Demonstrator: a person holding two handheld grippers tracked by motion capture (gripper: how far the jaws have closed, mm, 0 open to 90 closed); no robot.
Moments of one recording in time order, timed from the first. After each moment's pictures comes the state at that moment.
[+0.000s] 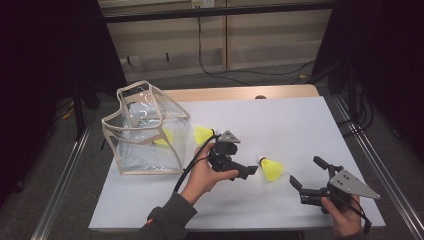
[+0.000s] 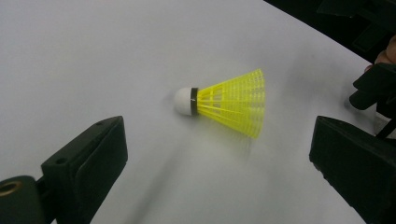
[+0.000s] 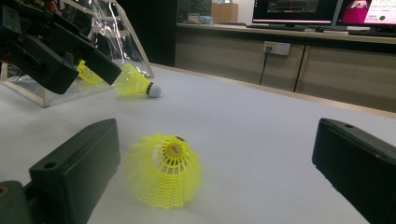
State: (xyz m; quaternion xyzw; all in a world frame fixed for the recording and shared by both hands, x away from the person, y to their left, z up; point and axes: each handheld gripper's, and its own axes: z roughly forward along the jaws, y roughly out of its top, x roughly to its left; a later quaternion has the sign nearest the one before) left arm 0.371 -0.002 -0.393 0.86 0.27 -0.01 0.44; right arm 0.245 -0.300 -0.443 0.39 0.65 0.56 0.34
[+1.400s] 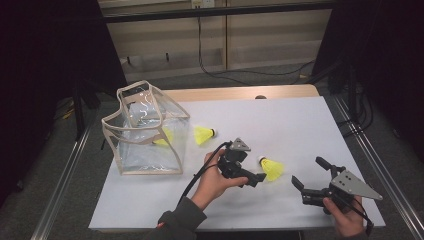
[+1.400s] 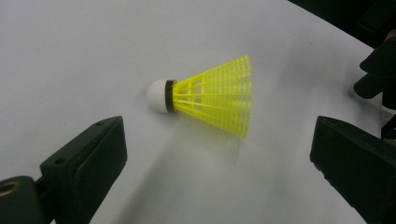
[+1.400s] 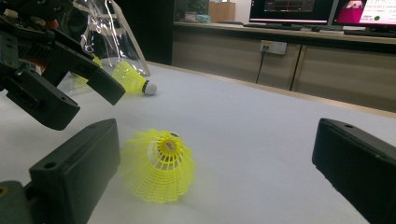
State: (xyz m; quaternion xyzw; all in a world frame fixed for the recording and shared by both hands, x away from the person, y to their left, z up) left arm 0.360 -0.025 -0.411 0.86 0.25 -0.01 0.43; right arm 0.243 -0.305 -0.444 0.39 0.65 0.55 0.35
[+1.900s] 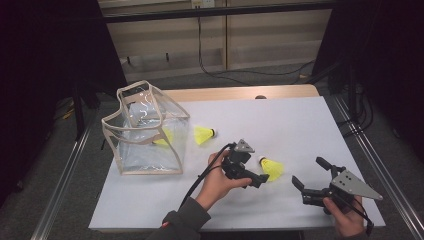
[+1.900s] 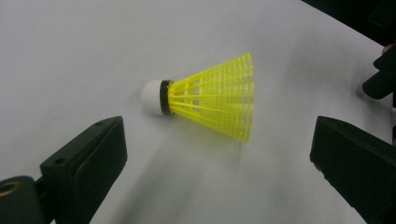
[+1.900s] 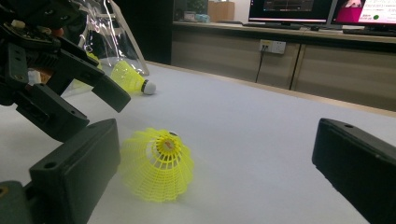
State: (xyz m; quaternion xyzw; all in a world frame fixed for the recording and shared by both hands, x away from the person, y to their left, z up) left arm 0.360 -0.035 -0.419 0.87 0.25 -0.01 0.43; right arm 0.243 -0.305 -0.445 0.39 0.65 0.55 0.35
